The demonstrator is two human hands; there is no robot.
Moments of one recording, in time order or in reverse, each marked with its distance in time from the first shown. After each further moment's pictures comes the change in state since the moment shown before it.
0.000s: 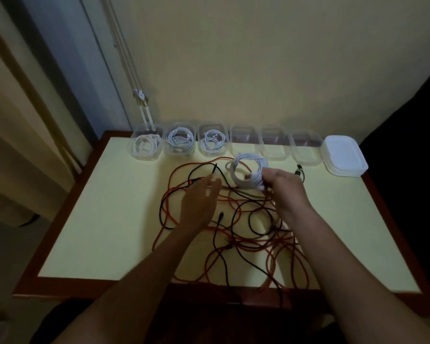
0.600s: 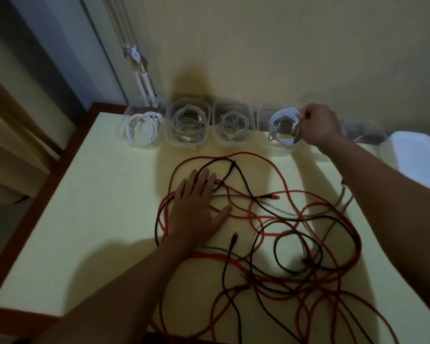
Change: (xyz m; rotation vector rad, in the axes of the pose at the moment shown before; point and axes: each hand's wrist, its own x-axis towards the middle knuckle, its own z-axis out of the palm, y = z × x) left_hand 0.063 -0.103 0.026 0.684 -0.045 0.191; right_hand 0.241 -0.034 0.036 -0.998 0.114 -0.396
